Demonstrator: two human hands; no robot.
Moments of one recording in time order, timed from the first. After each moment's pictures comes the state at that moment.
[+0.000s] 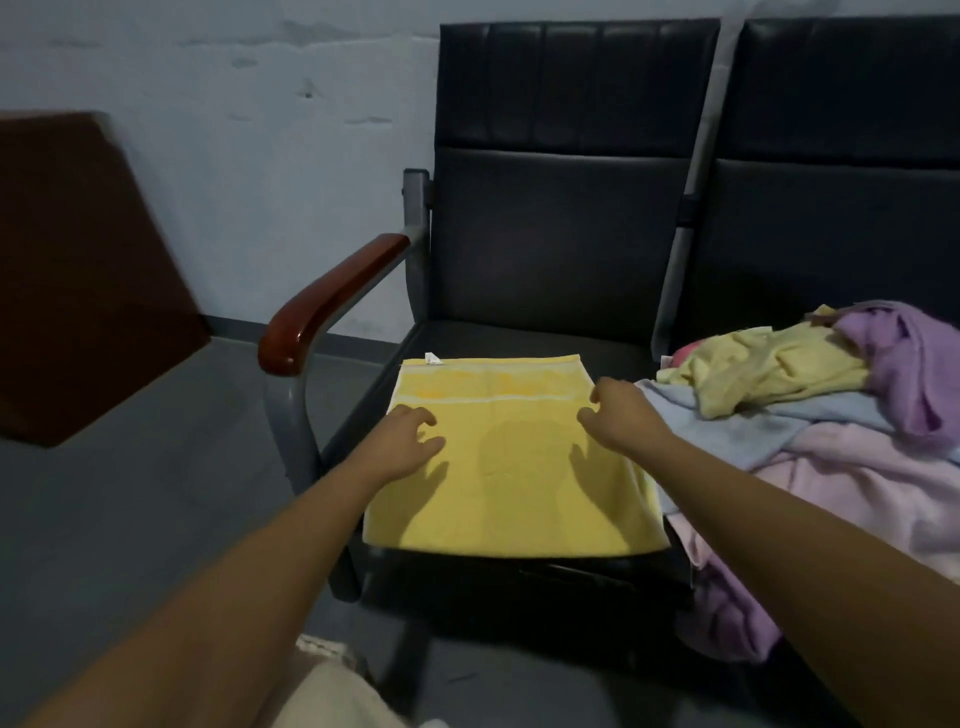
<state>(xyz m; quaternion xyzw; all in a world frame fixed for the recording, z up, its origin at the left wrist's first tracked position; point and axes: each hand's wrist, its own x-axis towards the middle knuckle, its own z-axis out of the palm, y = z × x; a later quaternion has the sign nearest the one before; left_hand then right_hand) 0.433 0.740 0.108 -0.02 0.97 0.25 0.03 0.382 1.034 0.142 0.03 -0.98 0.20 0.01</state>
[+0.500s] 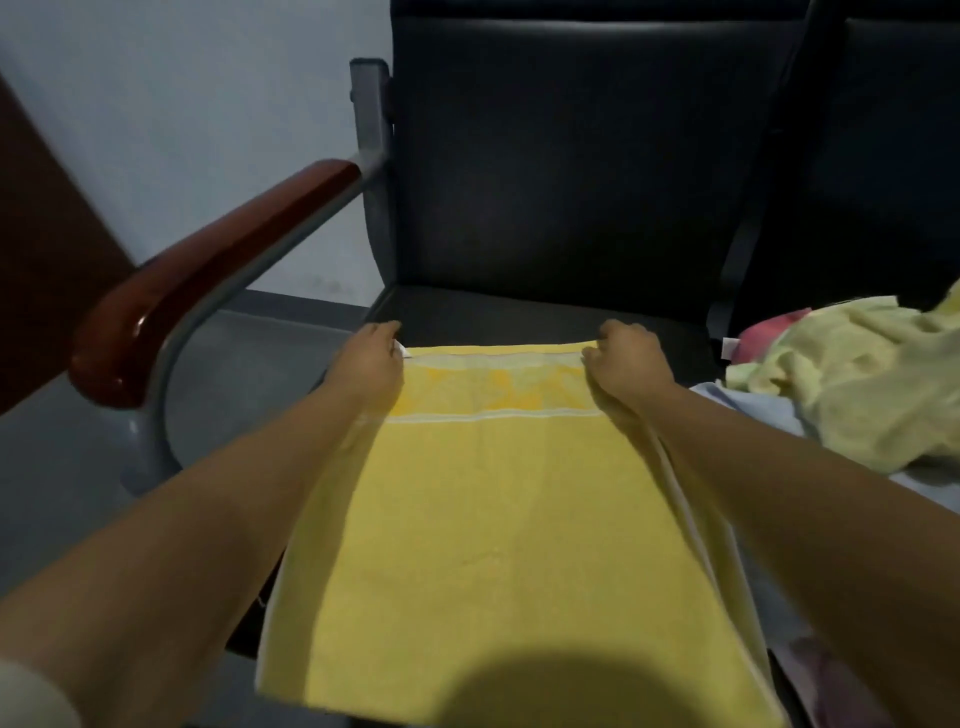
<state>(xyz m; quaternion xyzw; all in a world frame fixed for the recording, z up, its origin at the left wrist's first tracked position) 0.219 0.710 0.048 -0.08 0.97 0.23 -0.07 0.180 1.027 0.055 0.01 -0.98 0.21 0.04</state>
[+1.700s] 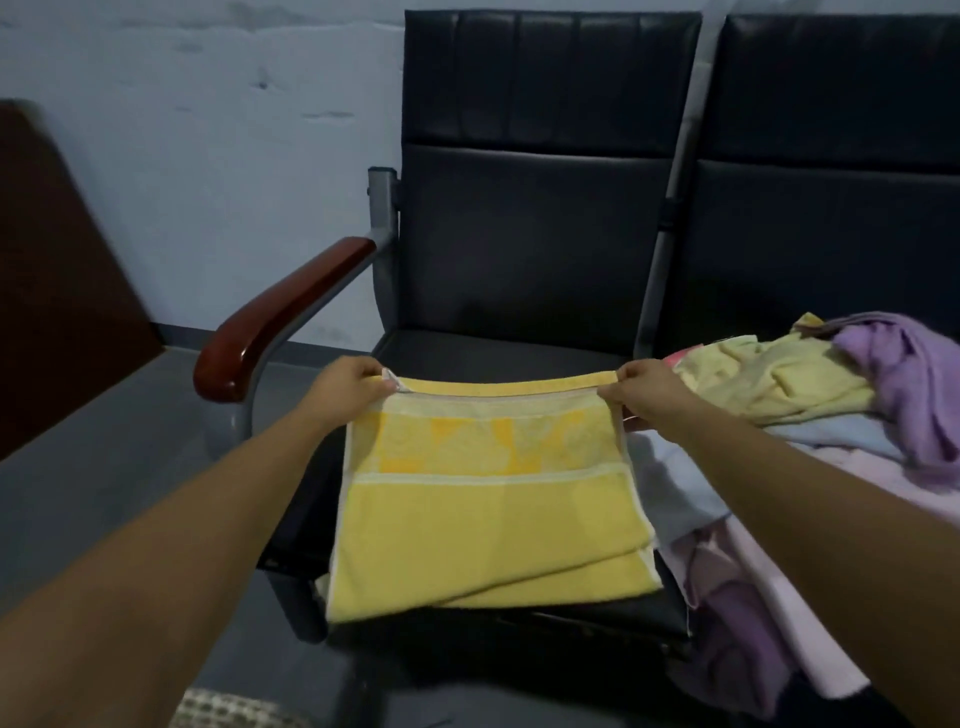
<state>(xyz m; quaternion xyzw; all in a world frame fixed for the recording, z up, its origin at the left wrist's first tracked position) 0.348 0.712 0.150 -0.05 0.94 0.33 -0.05 0.328 1.080 0.163 -0.08 -0.86 0.50 -0.06</state>
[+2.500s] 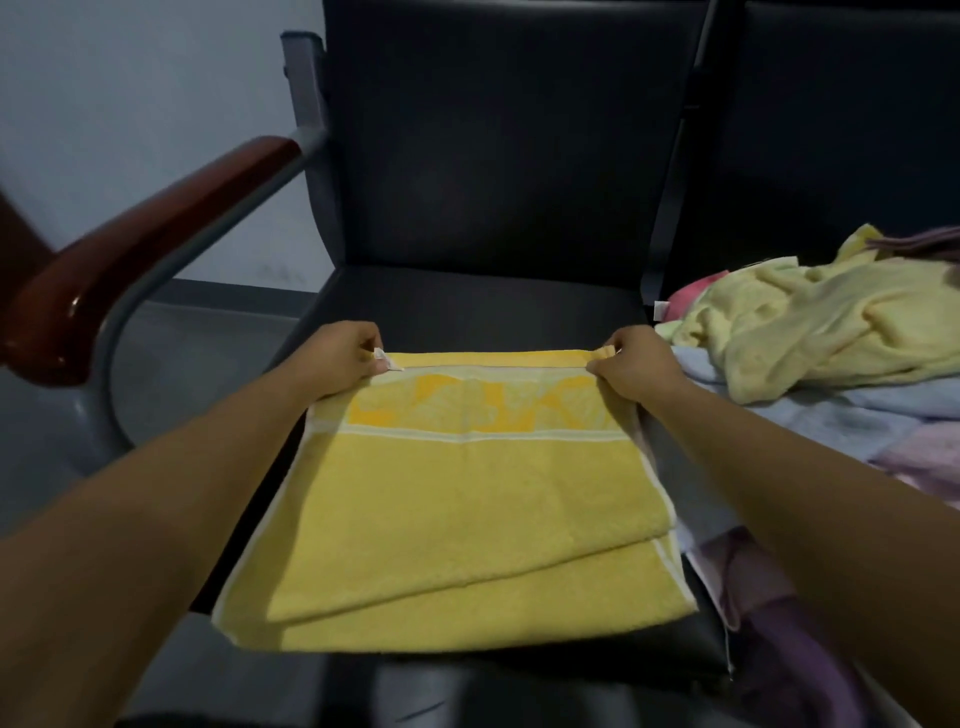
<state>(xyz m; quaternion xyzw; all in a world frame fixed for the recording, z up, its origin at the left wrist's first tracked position) 0.257 0.736 0.080 0.01 0.98 0.22 0.04 0.250 1.089 0.064 -0.09 -0.94 0.31 0.01</state>
